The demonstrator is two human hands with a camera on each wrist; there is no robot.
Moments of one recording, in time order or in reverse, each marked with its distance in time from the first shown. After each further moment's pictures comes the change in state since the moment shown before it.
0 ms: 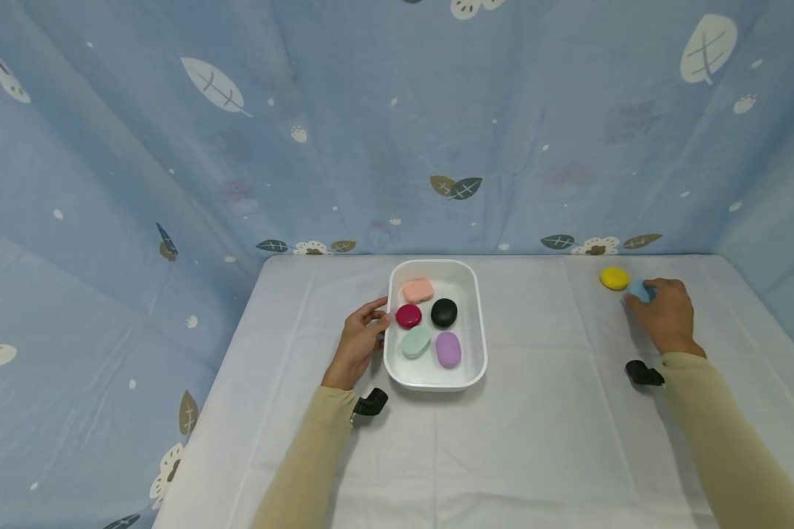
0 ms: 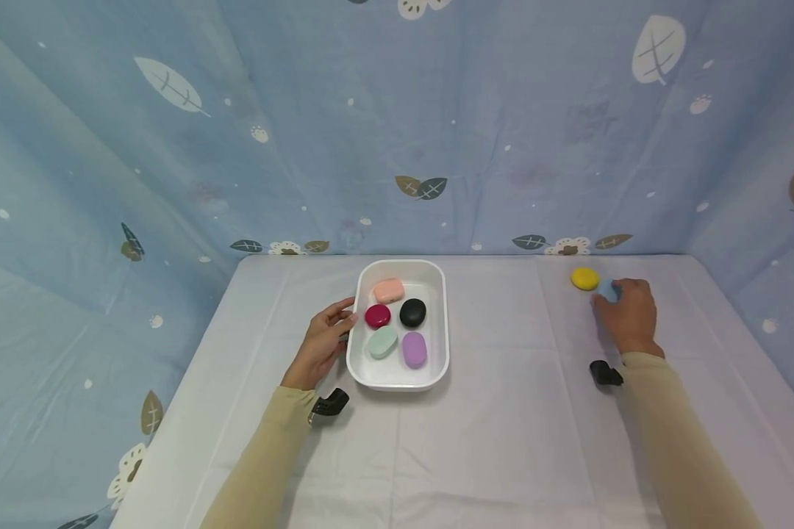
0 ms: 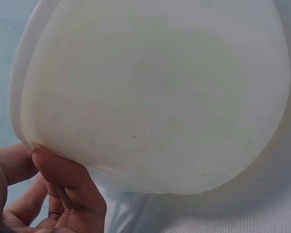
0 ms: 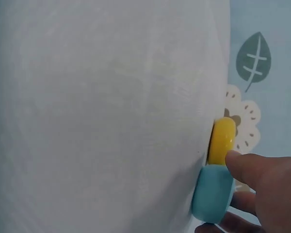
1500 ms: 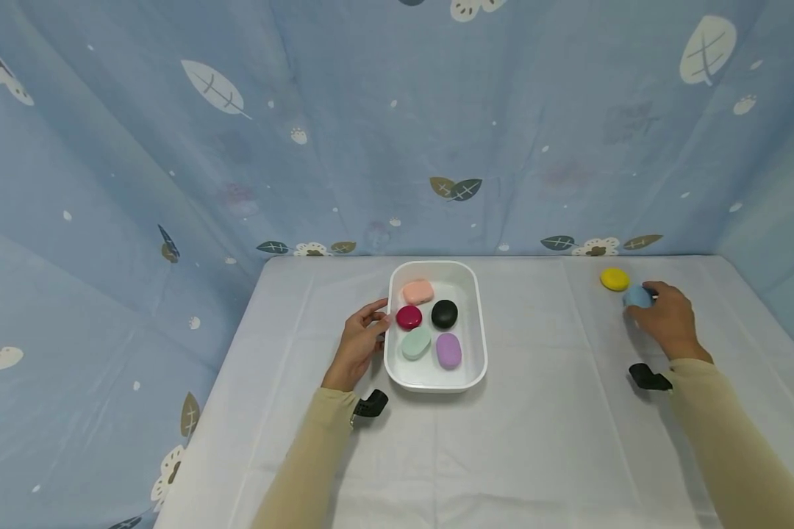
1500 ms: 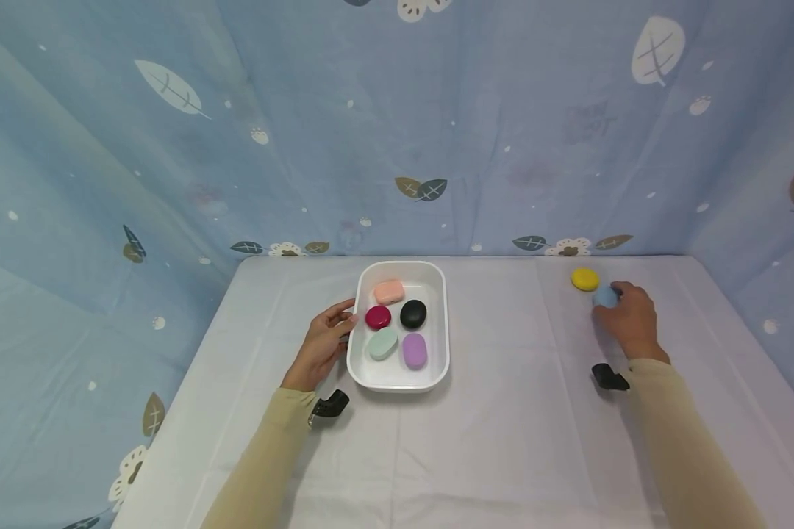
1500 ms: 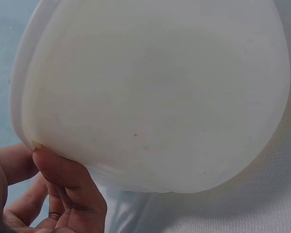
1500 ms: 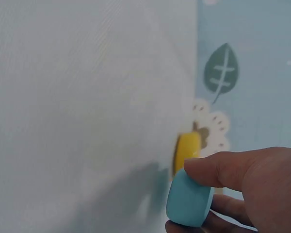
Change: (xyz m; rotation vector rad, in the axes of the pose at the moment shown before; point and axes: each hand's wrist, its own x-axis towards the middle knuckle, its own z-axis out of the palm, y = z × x) left_hand -0.003 0.002 0.000 0.003 0.003 -0.010; right_hand -0.008 -0.012 -0.014 -0.001 -0.166 0.110
